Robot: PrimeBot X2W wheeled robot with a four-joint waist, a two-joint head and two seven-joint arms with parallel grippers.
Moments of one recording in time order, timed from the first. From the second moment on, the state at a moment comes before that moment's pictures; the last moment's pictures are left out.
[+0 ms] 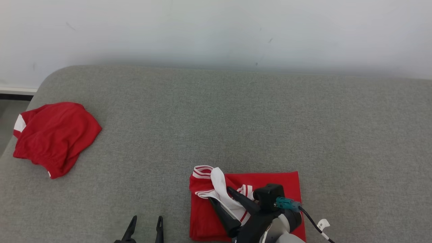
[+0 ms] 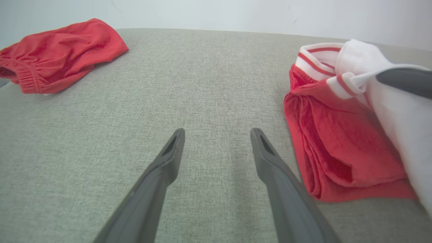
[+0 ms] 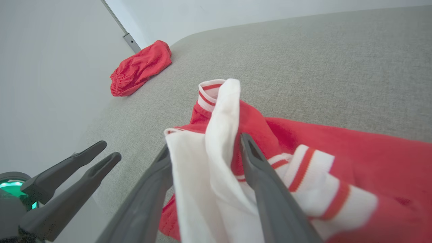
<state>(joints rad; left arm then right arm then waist) -0.02 0.05 -0.19 0.41 -0.15 0.01 -0.26 -0.35 -0.05 0.61 0.56 0.52 0.13 -0.05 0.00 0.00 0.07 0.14</state>
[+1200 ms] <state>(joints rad) 0.01 0.05 -0.16 0.41 -0.15 0.01 -0.26 -0.17 -0.17 0.58 0.38 0.59 0.13 -0.07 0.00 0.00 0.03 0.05</state>
